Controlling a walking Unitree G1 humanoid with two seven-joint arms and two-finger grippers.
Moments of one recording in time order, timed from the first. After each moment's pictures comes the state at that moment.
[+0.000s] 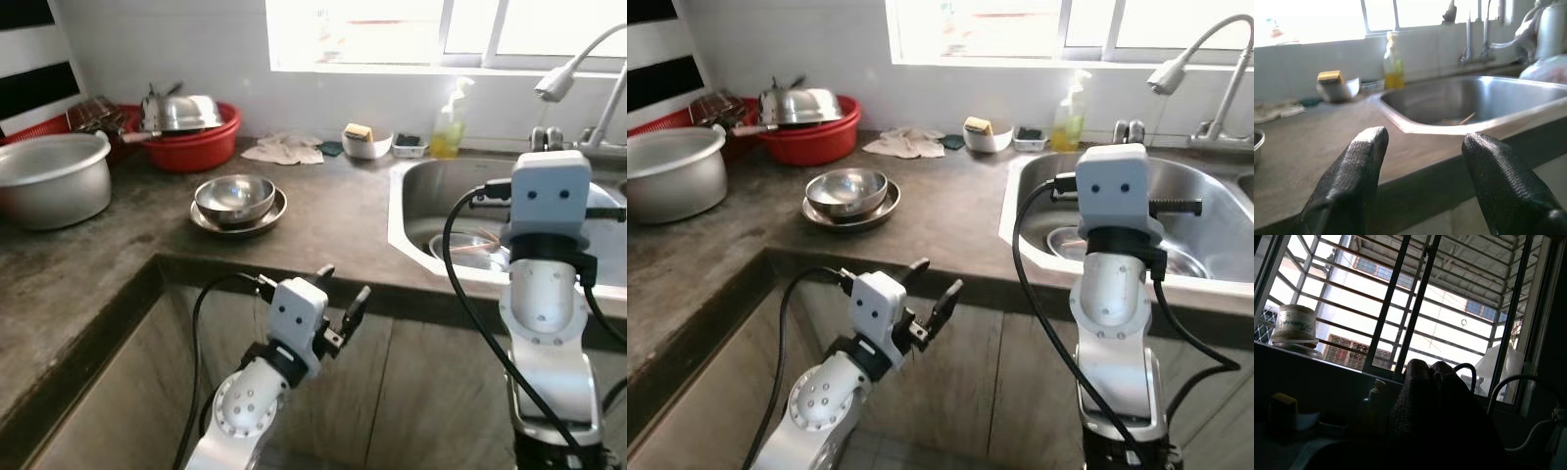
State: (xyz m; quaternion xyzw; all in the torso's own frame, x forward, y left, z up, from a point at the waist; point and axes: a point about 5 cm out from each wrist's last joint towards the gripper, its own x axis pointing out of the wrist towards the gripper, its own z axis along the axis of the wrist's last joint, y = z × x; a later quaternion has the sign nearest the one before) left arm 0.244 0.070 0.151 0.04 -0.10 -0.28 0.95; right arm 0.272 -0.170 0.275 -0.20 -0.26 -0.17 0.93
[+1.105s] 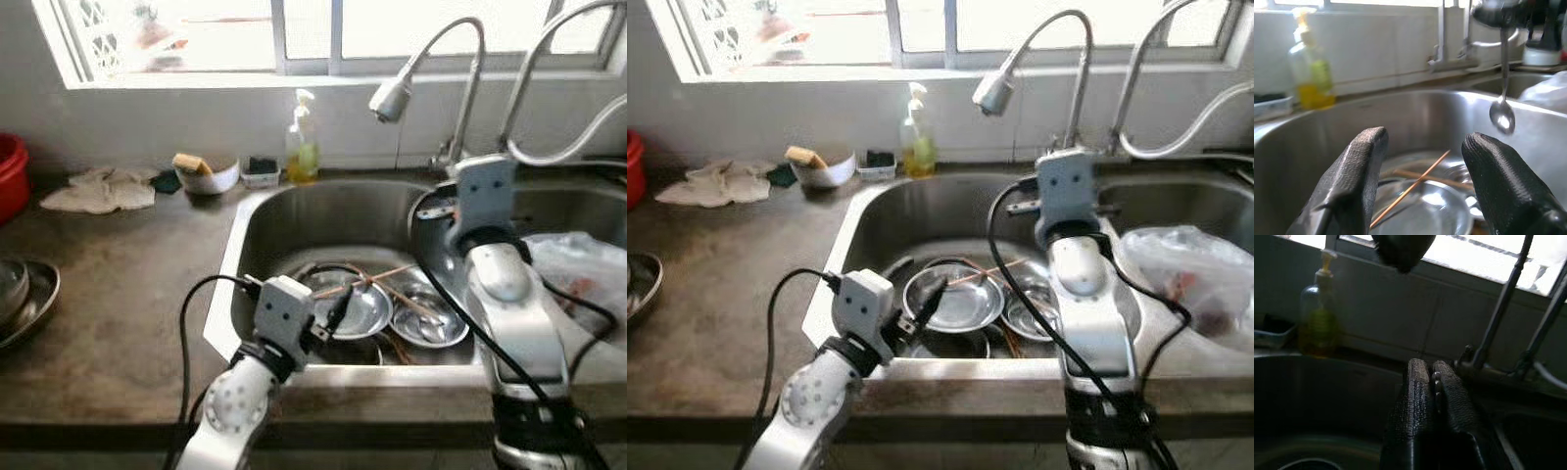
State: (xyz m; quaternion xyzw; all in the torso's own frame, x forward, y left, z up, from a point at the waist) left arm 0.246 0.066 0.152 0.03 -0.10 -0.27 0.96; right arm 0.324 -0.156 0.232 -0.14 -0.07 -0.01 0.99
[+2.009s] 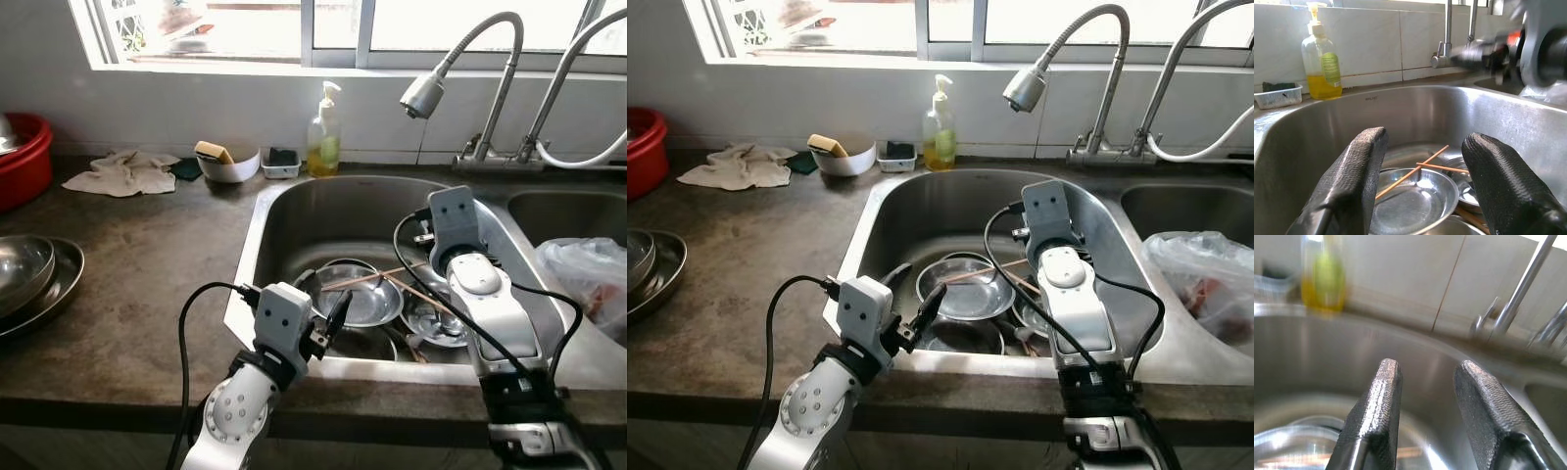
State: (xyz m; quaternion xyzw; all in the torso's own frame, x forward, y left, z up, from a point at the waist) left arm 0.240 0.064 0.148 0.02 -0.09 -0.27 0.96; right arm 0.339 -0.166 0.216 -0.13 -0.04 -0.04 0.99
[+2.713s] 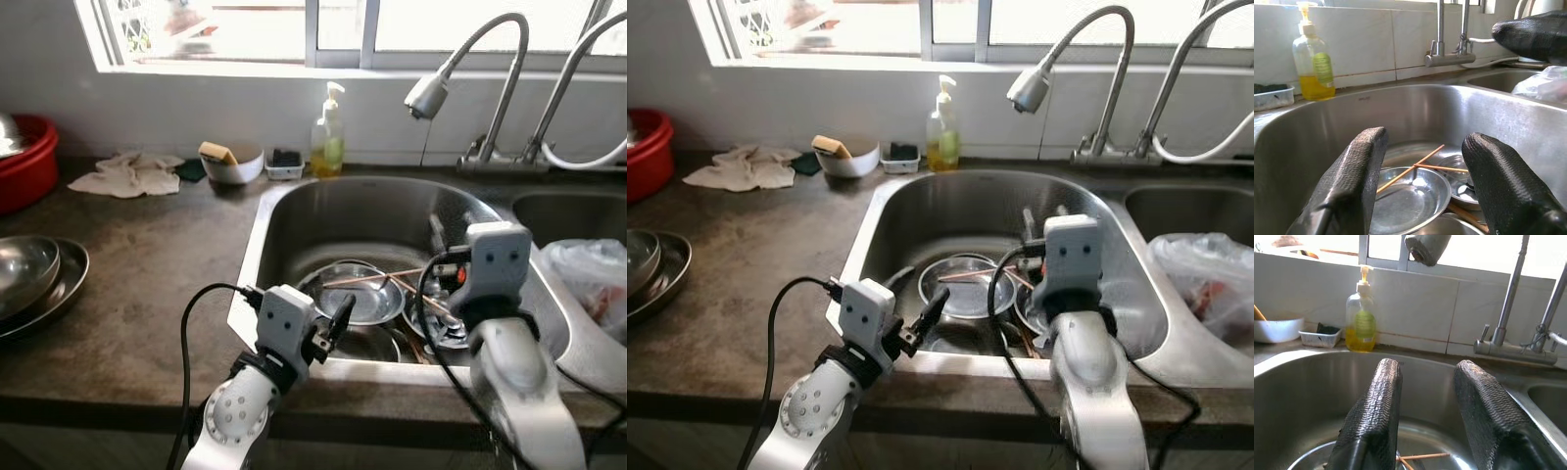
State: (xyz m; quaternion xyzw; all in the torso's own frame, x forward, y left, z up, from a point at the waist) left arm 0.239 0.062 0.149 0.02 -0.09 -0.28 0.95; right arm 0.251 -0.155 0.202 -0.06 -0.11 0.00 0.99
